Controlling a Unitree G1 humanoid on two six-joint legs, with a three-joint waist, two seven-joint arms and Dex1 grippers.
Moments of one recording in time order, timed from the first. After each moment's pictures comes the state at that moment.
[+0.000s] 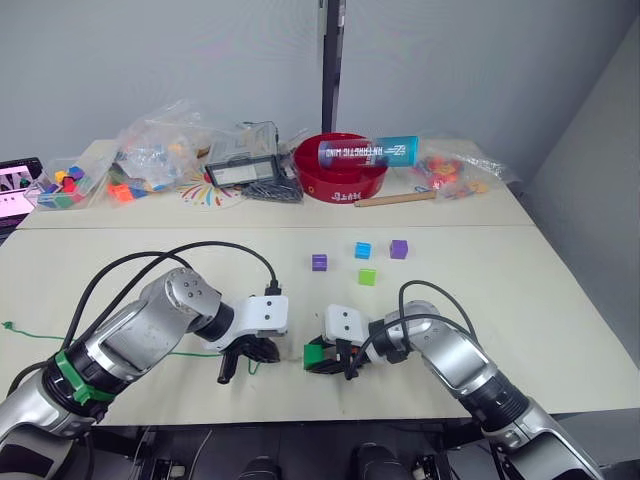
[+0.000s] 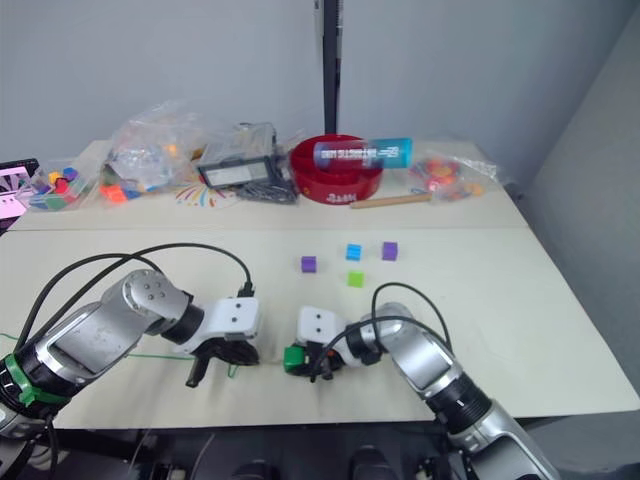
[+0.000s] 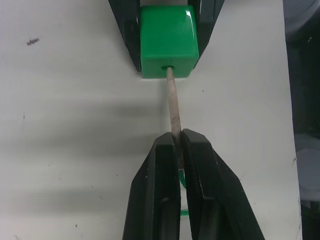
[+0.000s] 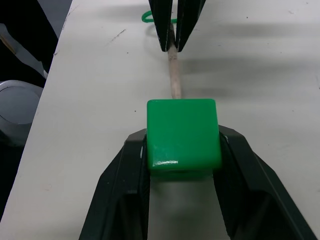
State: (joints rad) left arm -0.63 0.94 -0.50 -0.38 -0.16 0.78 -1.29; right arm -0.54 -0.44 0.51 -0.08 0.06 0.44 1.13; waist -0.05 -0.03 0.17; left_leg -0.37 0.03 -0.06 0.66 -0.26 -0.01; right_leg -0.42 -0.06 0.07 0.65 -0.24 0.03
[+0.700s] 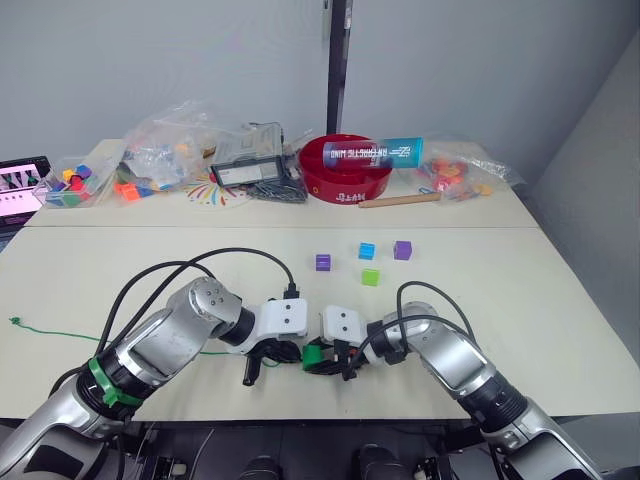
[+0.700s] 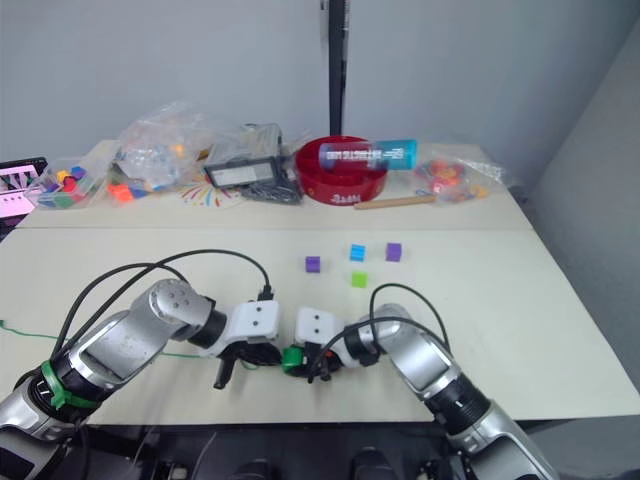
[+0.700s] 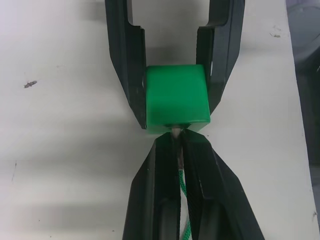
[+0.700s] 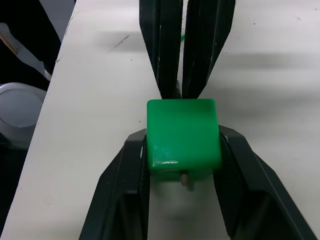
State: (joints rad) left arm -0.58 0.81 -0.50 -0.33 -0.12 0.73 -1.23; right arm -0.54 -0.43 0.52 -0.08 0.06 0.46 1.11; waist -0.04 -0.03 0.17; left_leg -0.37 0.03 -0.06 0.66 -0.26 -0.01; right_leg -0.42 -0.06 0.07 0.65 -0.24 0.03
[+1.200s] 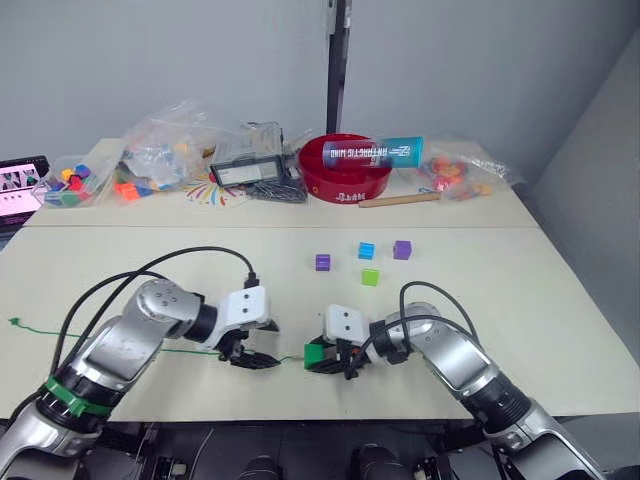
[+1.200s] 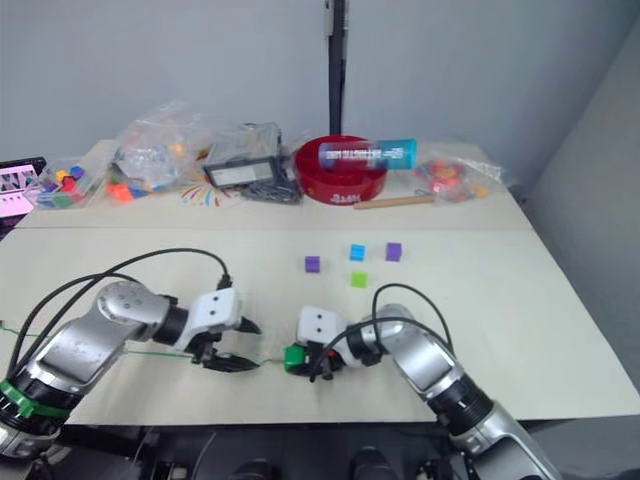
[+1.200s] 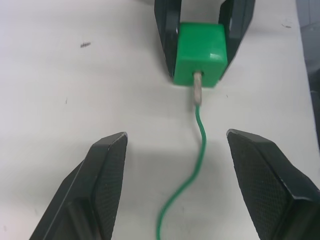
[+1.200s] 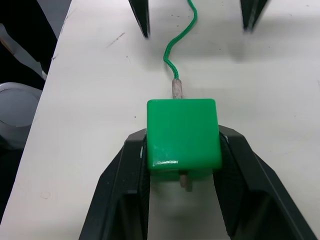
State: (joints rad) left arm -0.39 0.90 -0.23 -0.23 -0.23 0.50 -1.27; right arm -0.53 -0.45 0.51 -0.09 0.06 0.45 1.10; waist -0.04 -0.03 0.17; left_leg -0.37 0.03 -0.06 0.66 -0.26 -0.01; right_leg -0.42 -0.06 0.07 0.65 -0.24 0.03
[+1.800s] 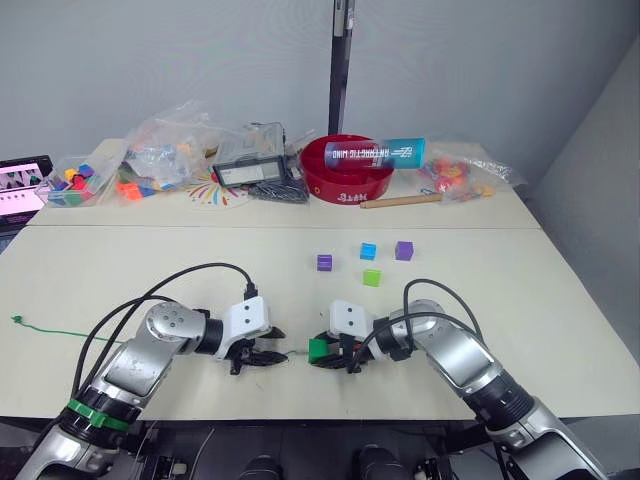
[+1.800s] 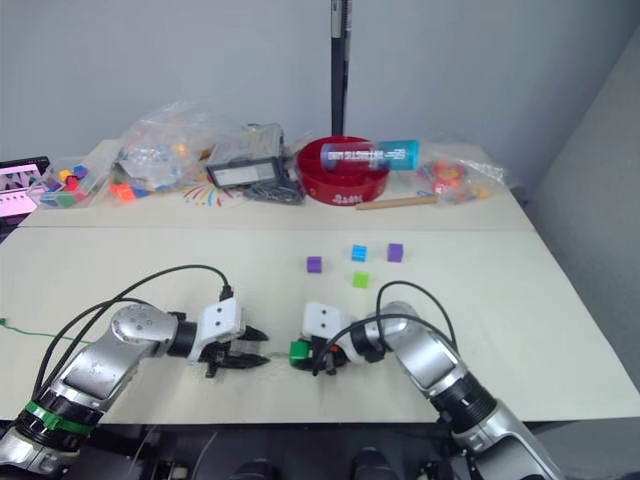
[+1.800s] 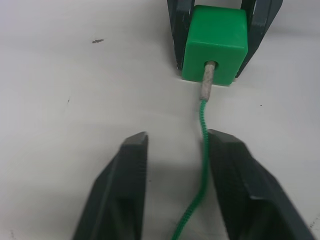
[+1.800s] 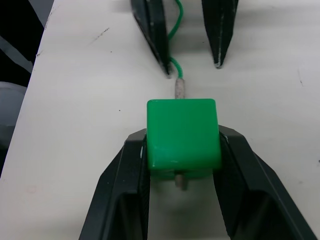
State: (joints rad) left arm -0.34 0.75 -0.24 -0.12 -0.16 0.36 -1.17; right arm -0.54 -0.46 0.49 -0.09 0.06 0.48 1.09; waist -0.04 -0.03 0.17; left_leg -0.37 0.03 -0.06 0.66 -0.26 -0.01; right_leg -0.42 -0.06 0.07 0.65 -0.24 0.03
